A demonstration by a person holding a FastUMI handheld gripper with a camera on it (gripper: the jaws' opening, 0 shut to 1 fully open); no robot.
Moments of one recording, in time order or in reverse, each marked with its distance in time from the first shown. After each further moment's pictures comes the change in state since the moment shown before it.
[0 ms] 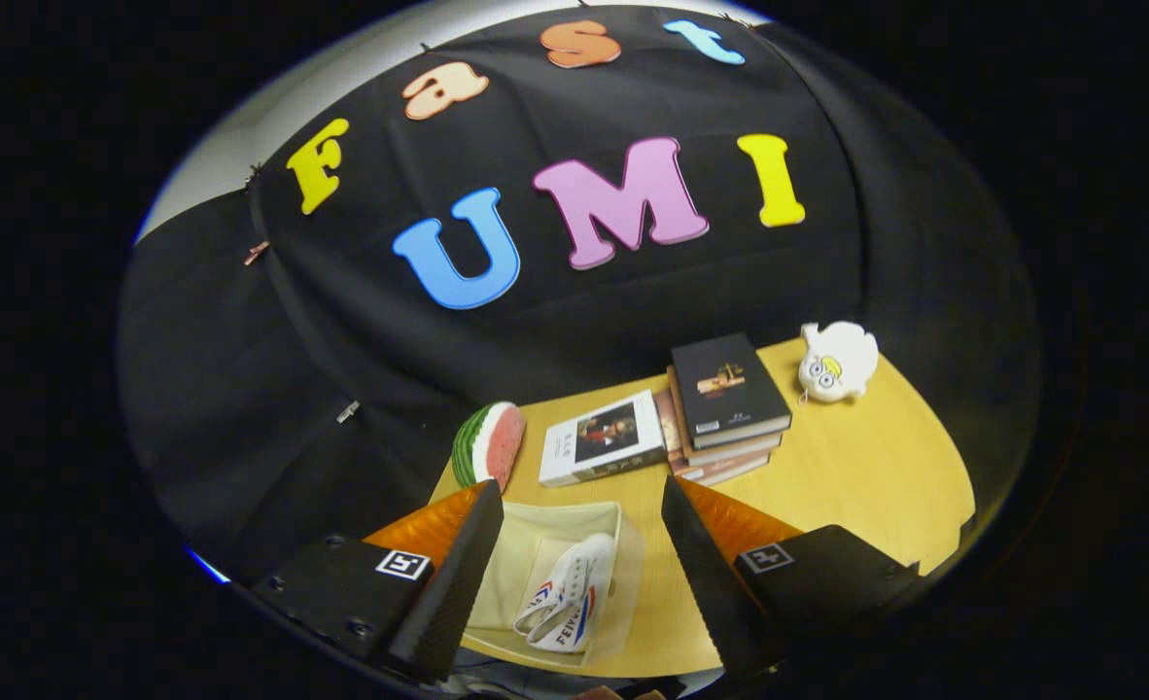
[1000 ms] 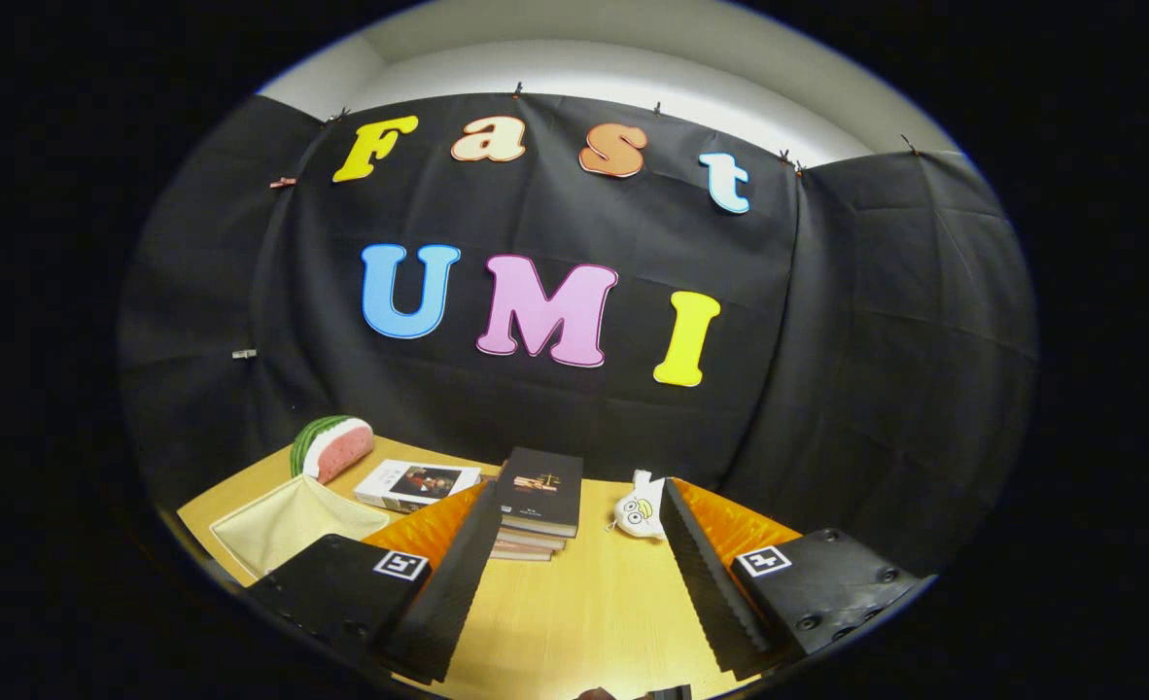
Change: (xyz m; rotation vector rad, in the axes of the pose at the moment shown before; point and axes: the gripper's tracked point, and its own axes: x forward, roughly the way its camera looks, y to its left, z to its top) arm -0.095 -0.161 0.037 -0.437 -0.320 -0.242
